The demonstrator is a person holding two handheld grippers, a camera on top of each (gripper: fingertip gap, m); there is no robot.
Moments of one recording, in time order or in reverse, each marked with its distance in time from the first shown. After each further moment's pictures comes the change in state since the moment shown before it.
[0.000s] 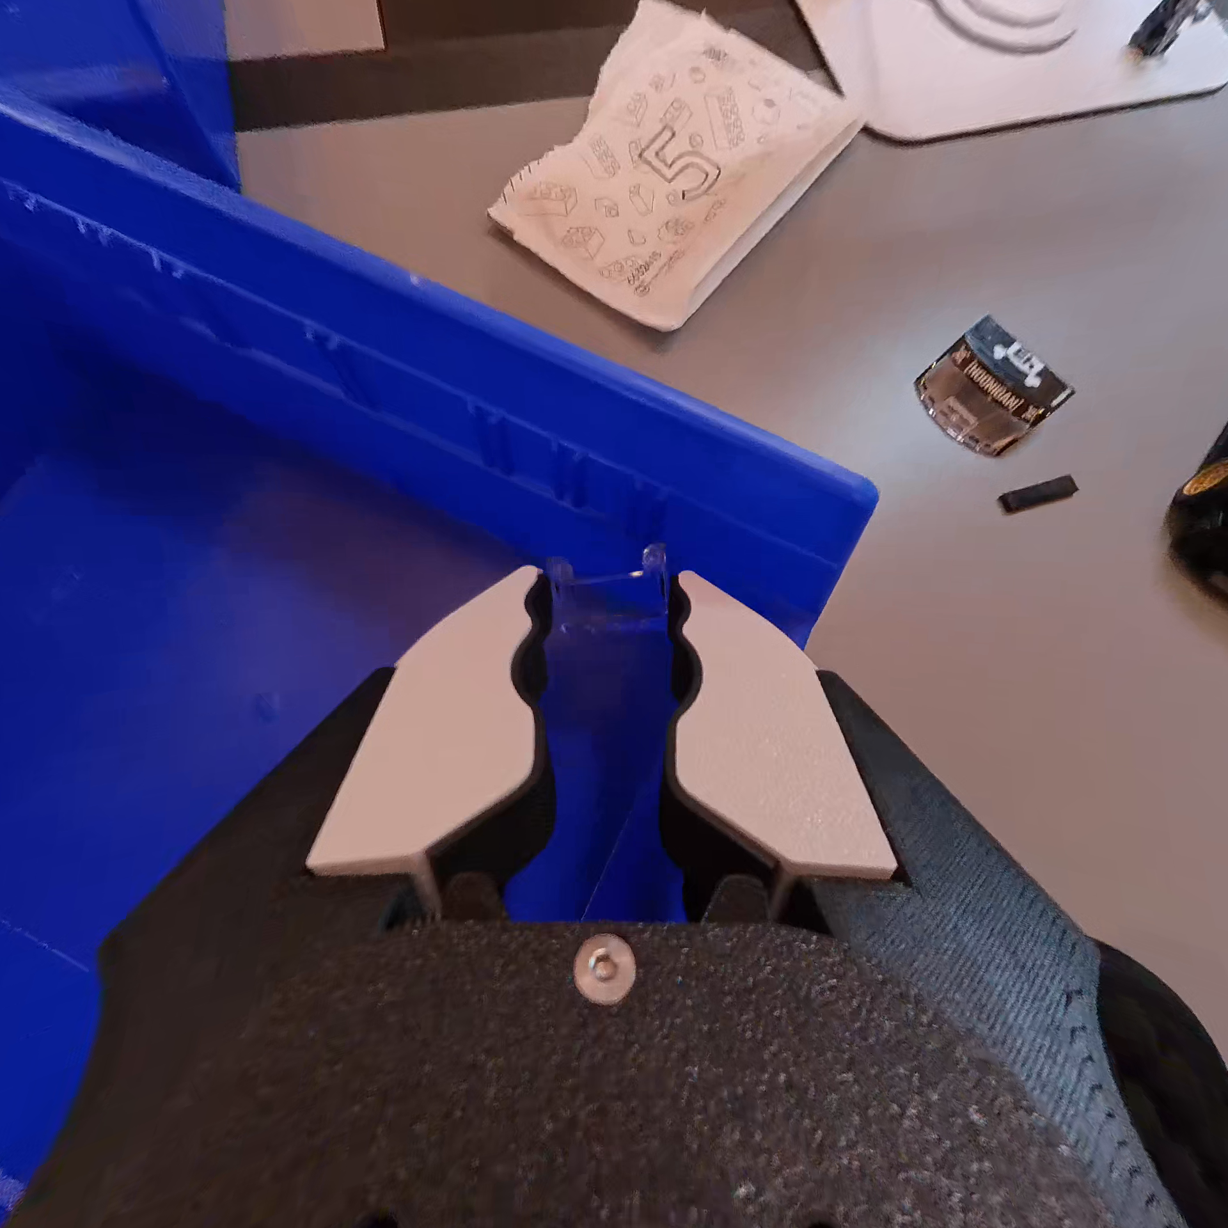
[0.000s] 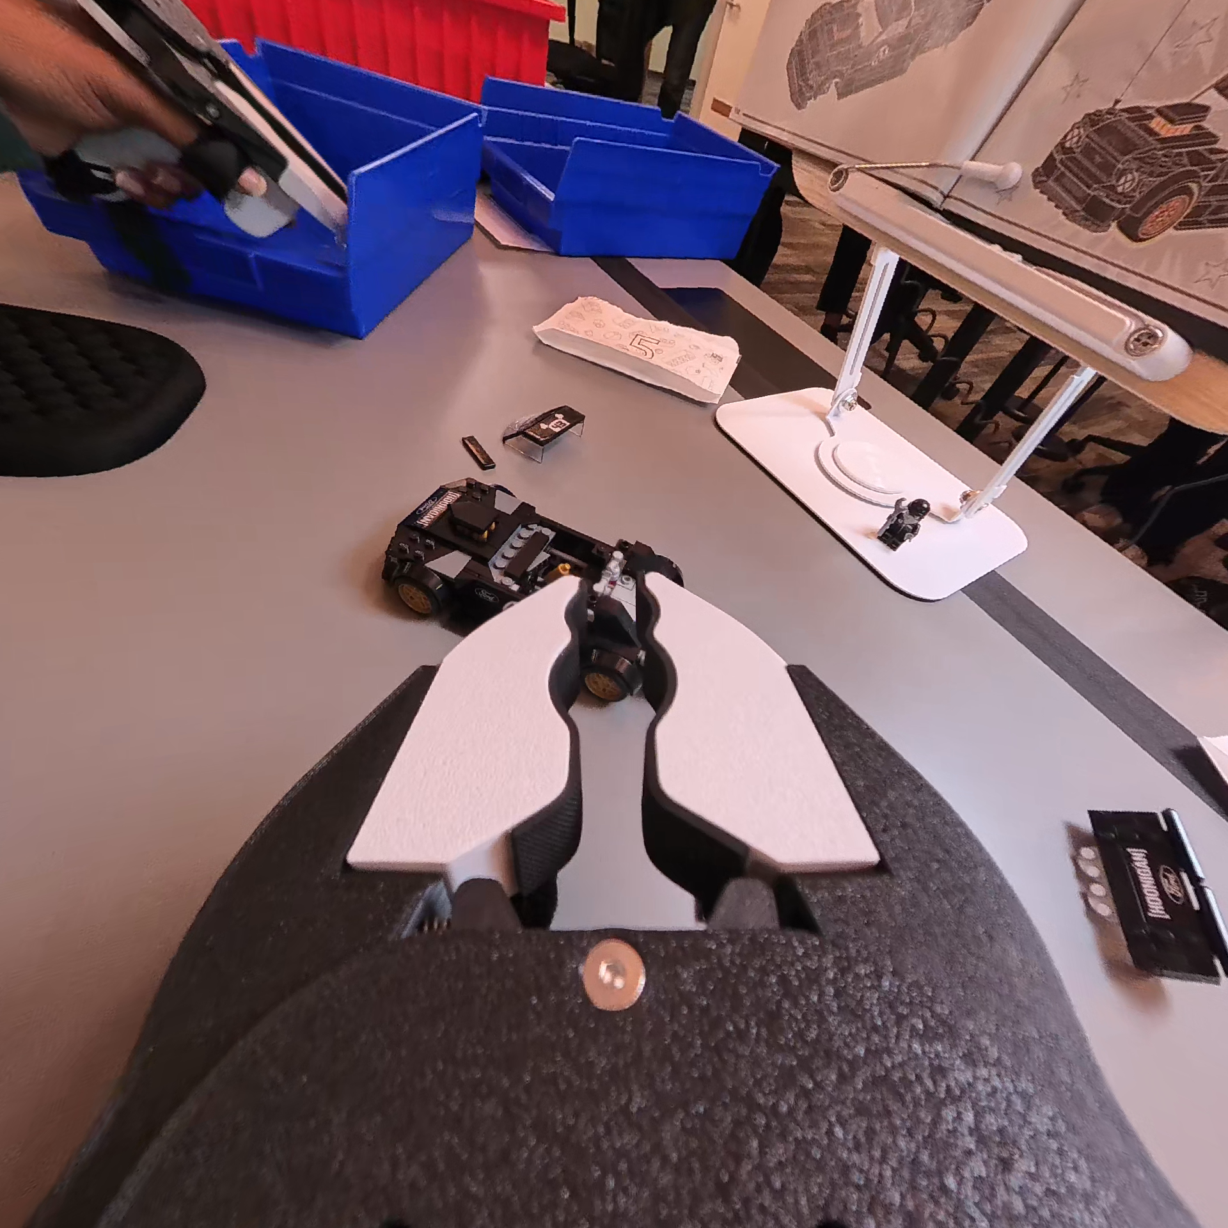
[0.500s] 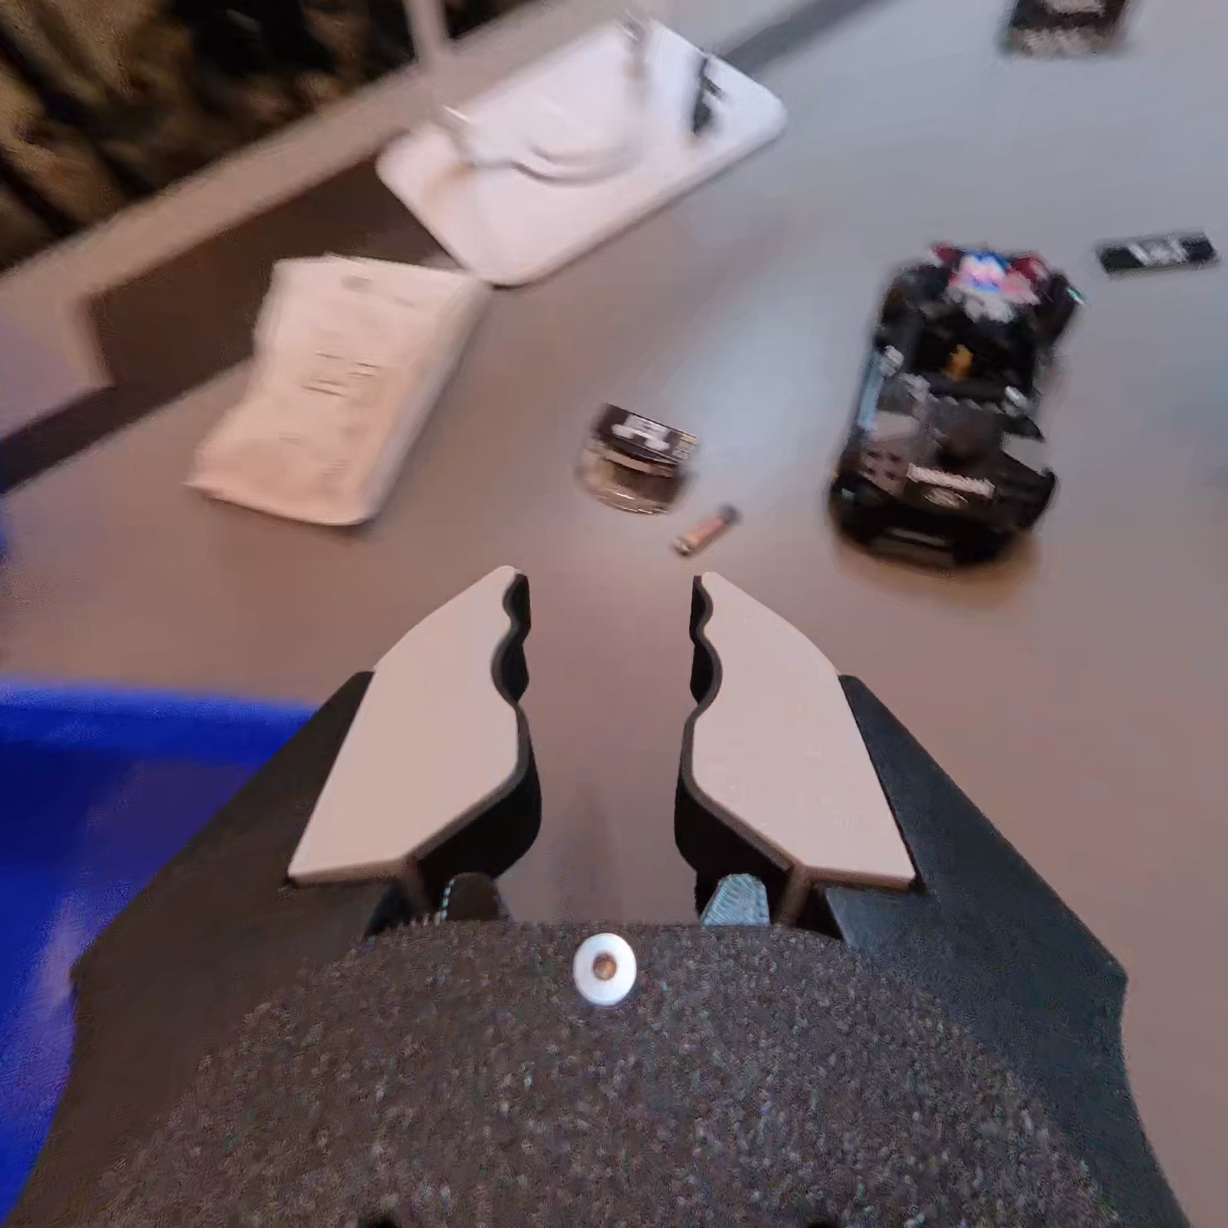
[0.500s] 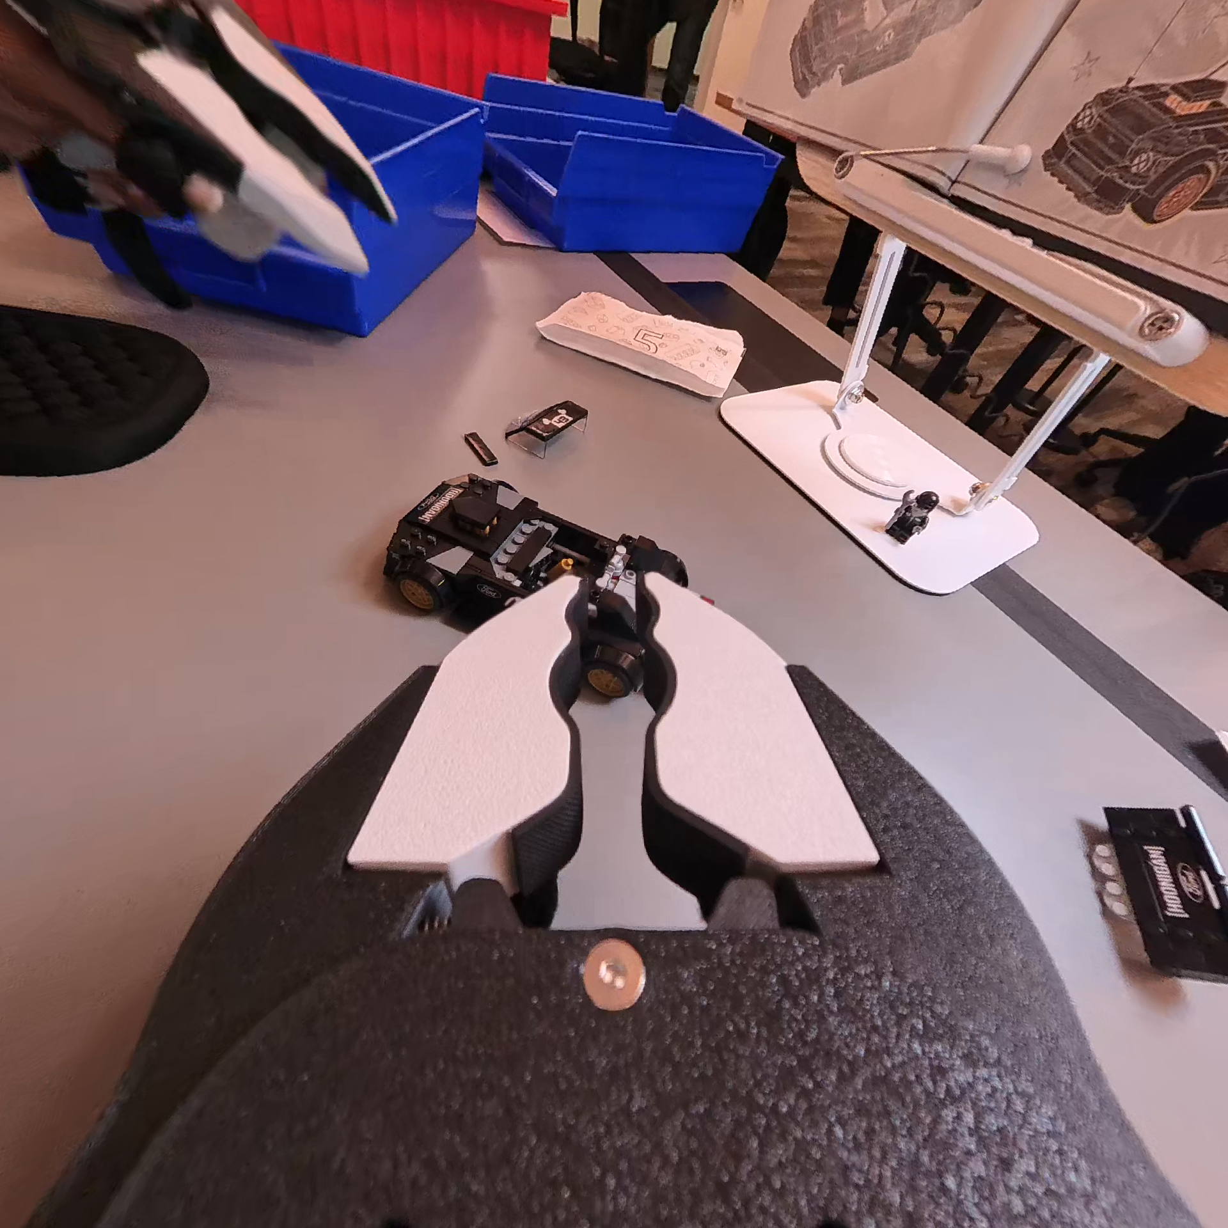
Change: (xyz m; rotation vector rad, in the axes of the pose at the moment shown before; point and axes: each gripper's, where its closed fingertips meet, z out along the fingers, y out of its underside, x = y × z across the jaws) left arm 0.131 -0.026 -0.004 0.107 0.181 0.353; right arm -0.001 0.004 0.001 -0.005 -0.007 0.011
